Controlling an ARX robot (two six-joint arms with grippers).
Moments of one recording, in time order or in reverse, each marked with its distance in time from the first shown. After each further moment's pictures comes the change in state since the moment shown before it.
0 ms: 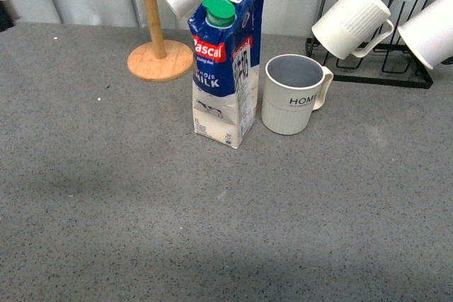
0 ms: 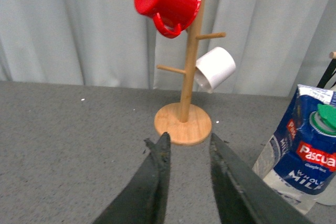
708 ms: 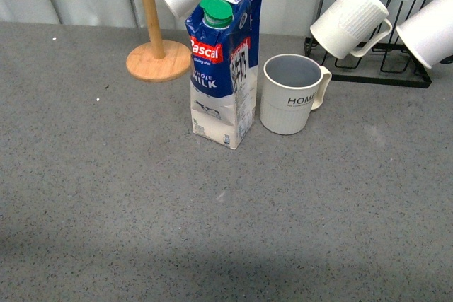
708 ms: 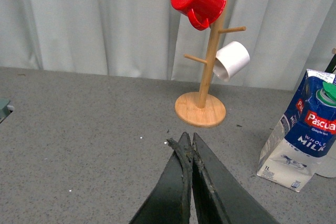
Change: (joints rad) left arm 0.243 -0.619 -0.213 -0.409 0.236 0.007; right arm 0.000 0.000 0.000 0.000 0.001 0.000
